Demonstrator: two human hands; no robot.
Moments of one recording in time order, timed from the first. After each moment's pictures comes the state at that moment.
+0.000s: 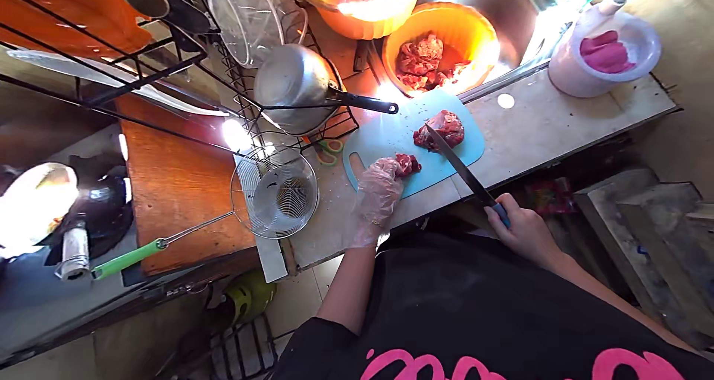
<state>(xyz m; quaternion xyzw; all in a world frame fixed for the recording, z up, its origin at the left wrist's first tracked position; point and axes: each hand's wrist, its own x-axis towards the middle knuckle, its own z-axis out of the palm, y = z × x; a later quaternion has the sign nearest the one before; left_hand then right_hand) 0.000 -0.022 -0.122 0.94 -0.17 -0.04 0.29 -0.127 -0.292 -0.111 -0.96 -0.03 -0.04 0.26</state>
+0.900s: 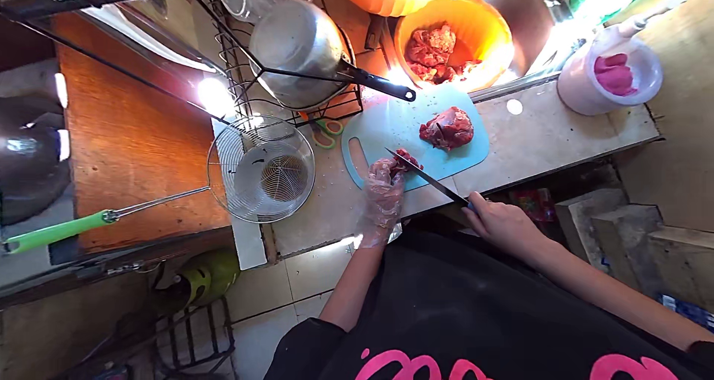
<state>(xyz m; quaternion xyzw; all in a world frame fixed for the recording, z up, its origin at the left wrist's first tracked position) -0.033 -0.039 -0.178 0.87 0.00 0.08 0.49 -0.078 -0.261 -0.059 -0.95 -0.09 0.29 0.10</state>
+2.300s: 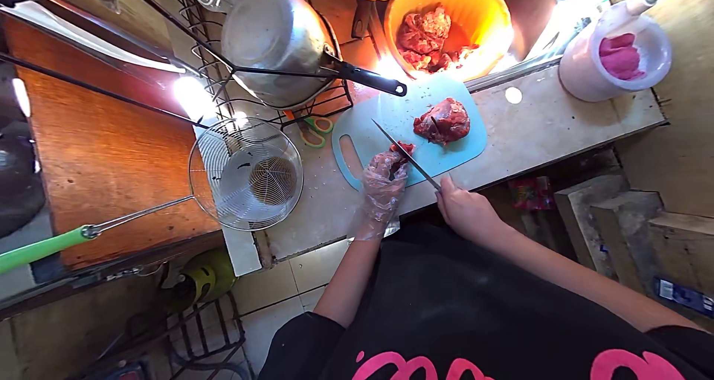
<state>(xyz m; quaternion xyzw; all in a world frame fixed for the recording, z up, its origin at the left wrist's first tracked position) -0.022 -0.040 -0.181 0.86 -0.08 0.08 0.50 -0.041 -0.201 -0.056 -0.91 0.00 0.40 0.10</state>
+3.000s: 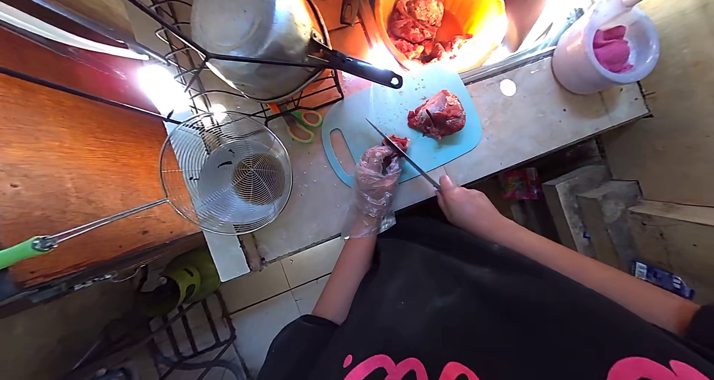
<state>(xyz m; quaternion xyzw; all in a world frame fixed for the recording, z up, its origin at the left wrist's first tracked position) -0.019 -0.039 -0.177 0.85 -0.06 0.08 0.52 -0.037 -0.206 -0.062 -0.88 0.01 0.46 0.08</state>
